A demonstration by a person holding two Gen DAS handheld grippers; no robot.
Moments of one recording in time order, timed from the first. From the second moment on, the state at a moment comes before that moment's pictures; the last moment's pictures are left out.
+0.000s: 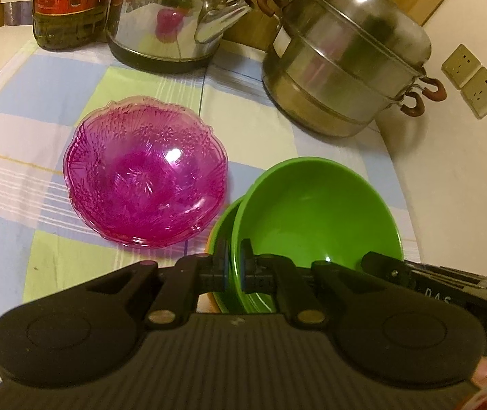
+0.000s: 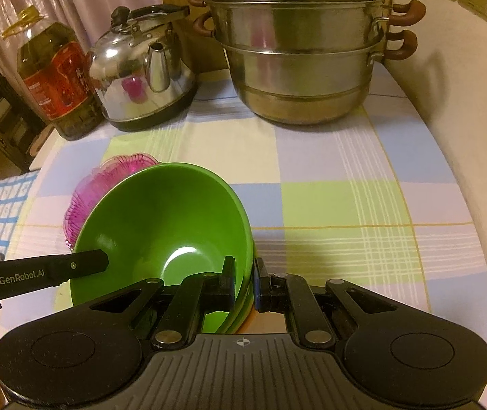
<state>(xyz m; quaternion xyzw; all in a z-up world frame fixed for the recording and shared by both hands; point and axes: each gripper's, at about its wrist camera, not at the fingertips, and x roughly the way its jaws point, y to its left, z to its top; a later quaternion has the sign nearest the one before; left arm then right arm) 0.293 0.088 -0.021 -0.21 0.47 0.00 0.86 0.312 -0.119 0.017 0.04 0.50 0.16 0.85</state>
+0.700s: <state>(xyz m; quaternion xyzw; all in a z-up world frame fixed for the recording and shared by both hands) 0.294 0.087 -0.030 -0.20 0.48 0.01 0.85 0.312 -0.108 0.007 0.00 0.50 0.16 0.85</state>
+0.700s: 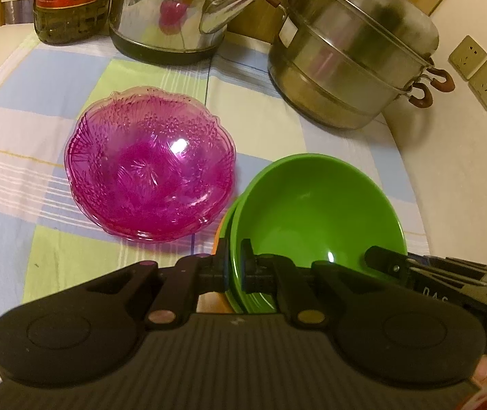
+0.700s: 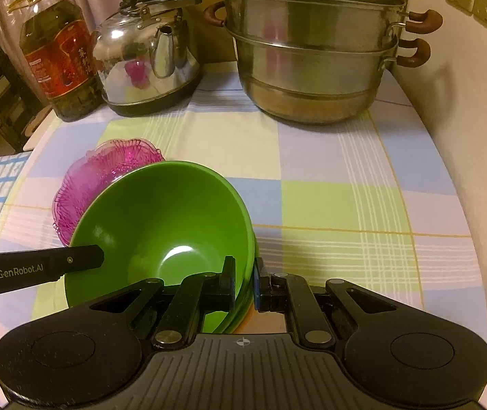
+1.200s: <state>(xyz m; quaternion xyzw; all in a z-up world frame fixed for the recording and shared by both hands) 0.281 0.089 -0.013 -0.20 0.44 0.01 0.87 0.300 -0.123 0.011 0.03 0.48 0.18 0.86</state>
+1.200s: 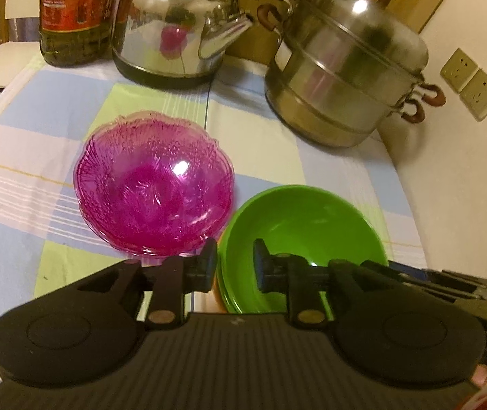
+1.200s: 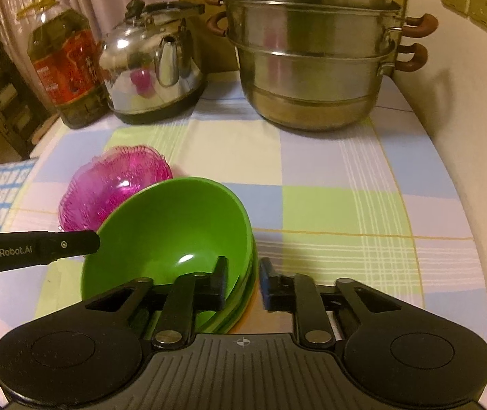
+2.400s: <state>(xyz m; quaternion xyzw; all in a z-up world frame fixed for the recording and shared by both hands) 0.184 0.071 0.009 -0.15 0.41 0.06 0.90 0.230 -0.155 0.029 0.12 0.48 0.17 0.85</state>
